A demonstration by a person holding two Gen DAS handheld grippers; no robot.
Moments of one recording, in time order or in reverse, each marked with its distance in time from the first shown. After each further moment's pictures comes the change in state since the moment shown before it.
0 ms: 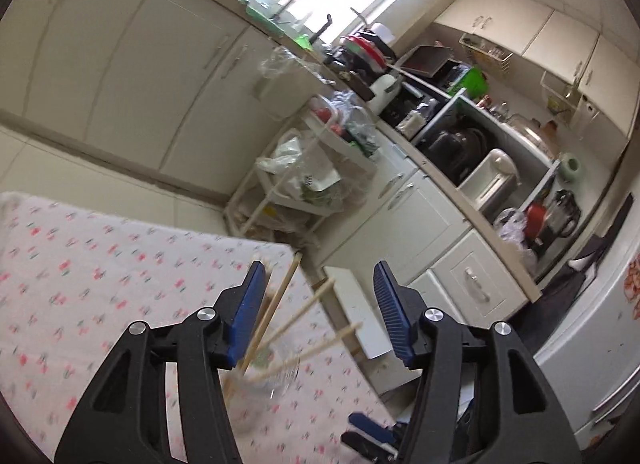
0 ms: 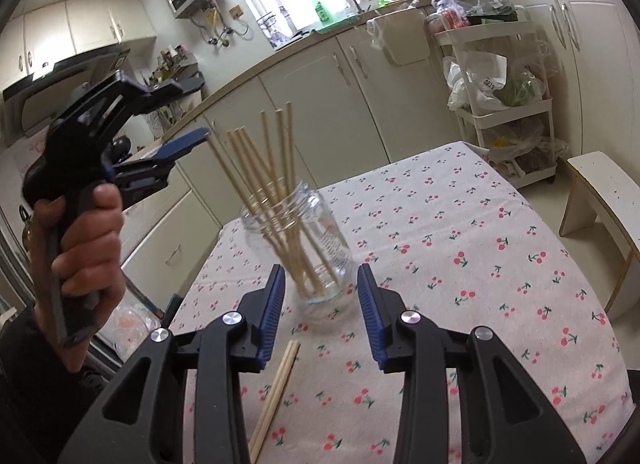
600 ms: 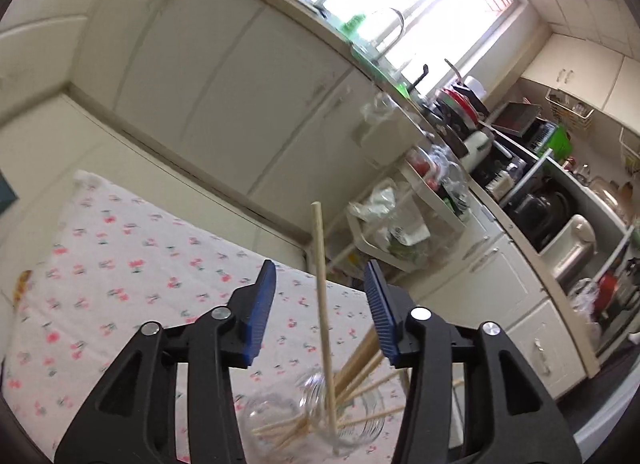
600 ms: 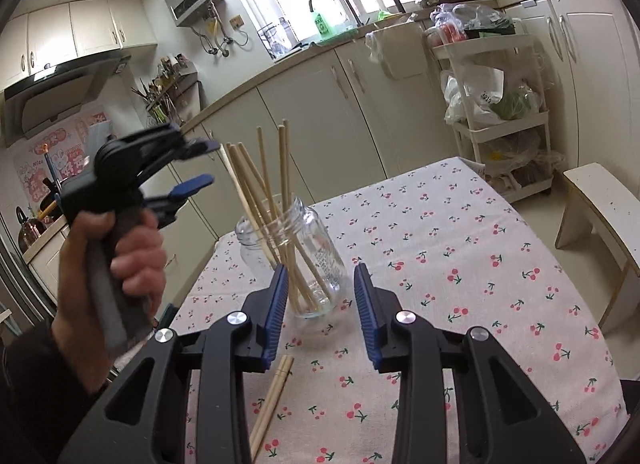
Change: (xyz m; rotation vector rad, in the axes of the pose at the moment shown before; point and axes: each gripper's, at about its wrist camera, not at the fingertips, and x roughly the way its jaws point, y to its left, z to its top) left arm 0.012 0.047 0.011 -0.164 -0.173 0.260; right arm 0.003 -0.006 0.005 -0.001 -0.058 -0.012
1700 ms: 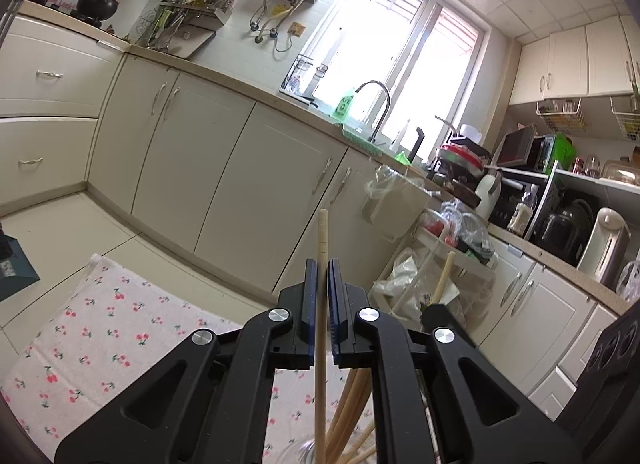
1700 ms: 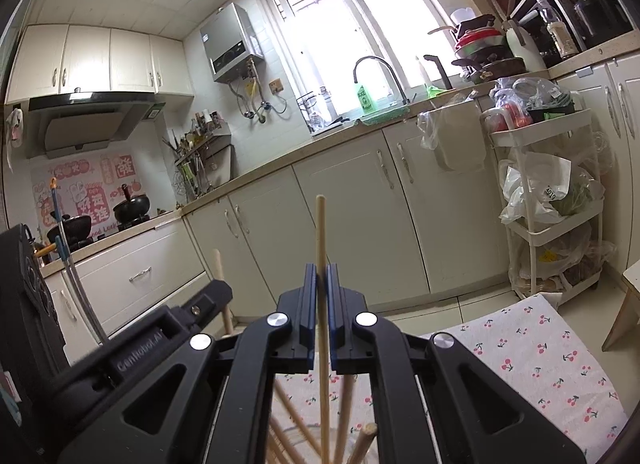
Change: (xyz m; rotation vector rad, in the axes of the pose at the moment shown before) left arm 0.000 -0.044 -0.038 0.186 -0.390 0.134; right arm 0.103 0.043 0.104 -0.102 -0.297 0.110
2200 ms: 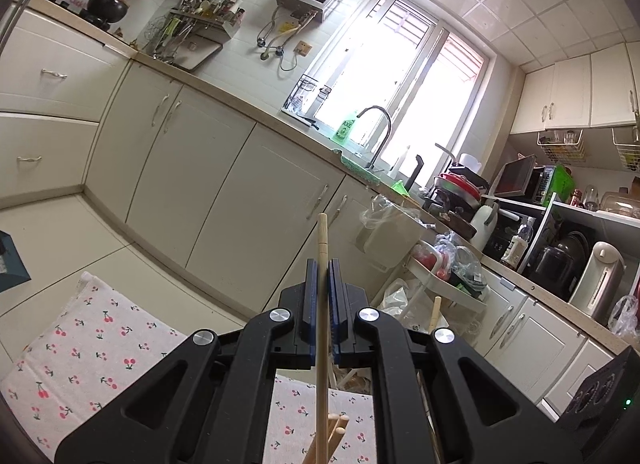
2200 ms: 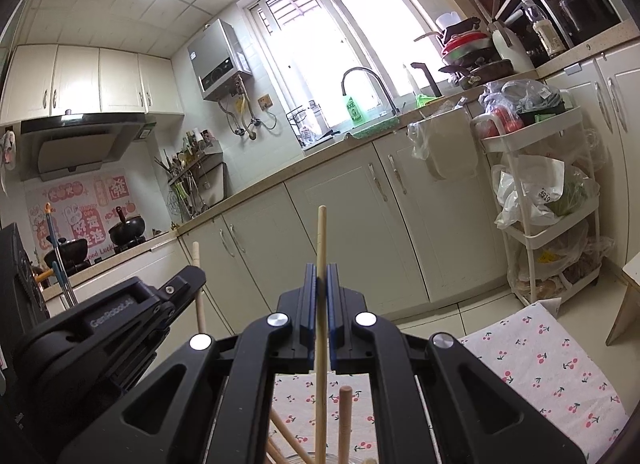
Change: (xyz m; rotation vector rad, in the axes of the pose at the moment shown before) left arm 0.008 -0.009 0.030 -0.065 -0.081 -0.015; right arm 0.006 -0.008 0.015 0.048 -0.048 -0.018
